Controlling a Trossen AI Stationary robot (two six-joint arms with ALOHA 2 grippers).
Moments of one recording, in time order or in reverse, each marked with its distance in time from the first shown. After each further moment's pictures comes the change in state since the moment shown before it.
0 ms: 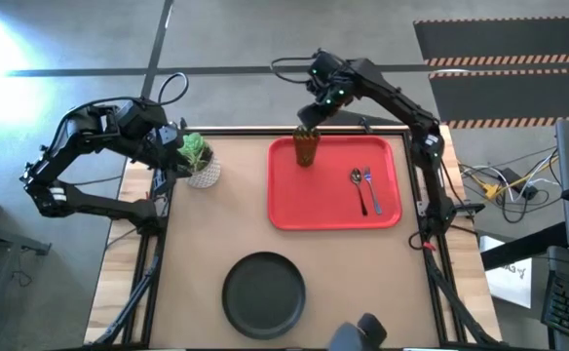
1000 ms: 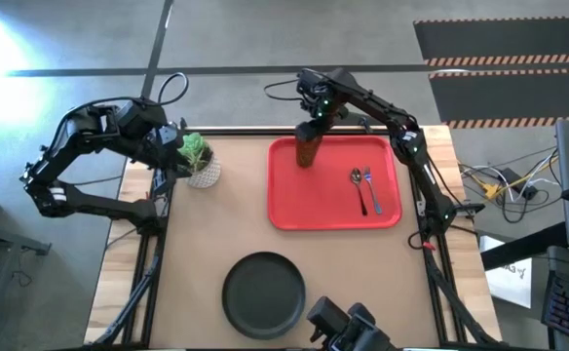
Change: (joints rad) left arm 0.000 -0.001 0.000 0.000 0.000 0.001; right arm -0.037 0.204 0.000 -0.105 -0.007 -0.038
